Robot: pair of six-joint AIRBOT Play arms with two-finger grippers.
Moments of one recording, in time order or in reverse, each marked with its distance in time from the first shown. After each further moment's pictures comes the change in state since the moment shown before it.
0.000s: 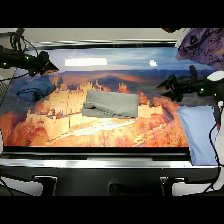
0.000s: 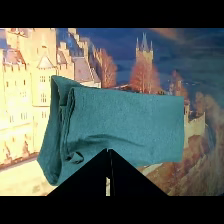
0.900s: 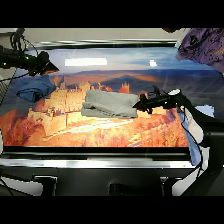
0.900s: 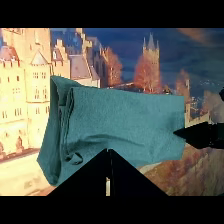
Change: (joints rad) left arm 0.000 0.000 0.000 0.000 -0.001 0.015; right arm 0.213 -0.299 -0.080 0.206 -0.100 -0.235
